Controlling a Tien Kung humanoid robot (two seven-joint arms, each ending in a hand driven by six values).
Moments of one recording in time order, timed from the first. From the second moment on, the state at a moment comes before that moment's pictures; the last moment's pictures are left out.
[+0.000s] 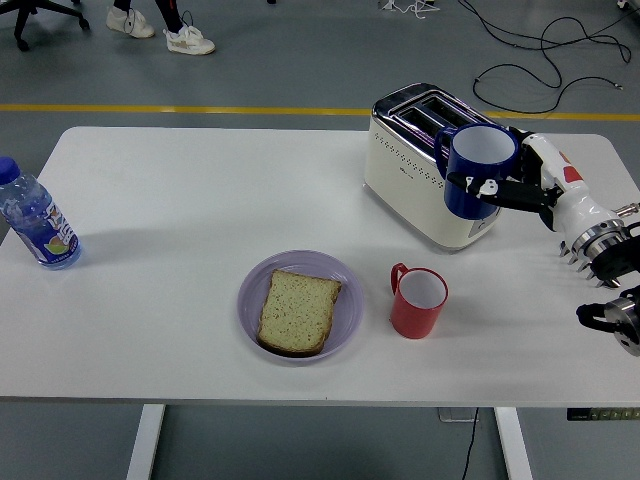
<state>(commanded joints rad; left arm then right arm) -0.05 0.02 -0.80 -0.18 1.09 0.02 0.23 0.38 -0.44 1.08 1.54 -1.10 -0.29 -0.14</state>
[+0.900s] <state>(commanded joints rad) -0.05 0.02 -0.80 -0.18 1.10 0.01 0.23 0.18 -0.31 1.14 1.23 -1.13 -0.42 0.27</state>
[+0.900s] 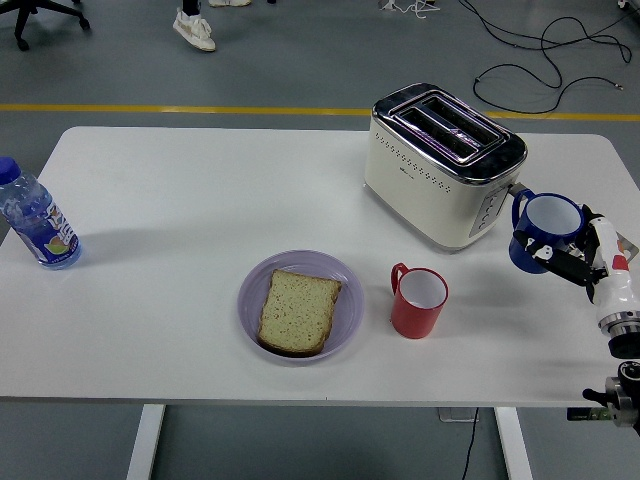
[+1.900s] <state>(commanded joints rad) -0.05 0.02 -0.77 -0.18 1.09 0.01 0.23 0.12 -0.22 1.15 1.08 -1.14 -0.44 0.38</state>
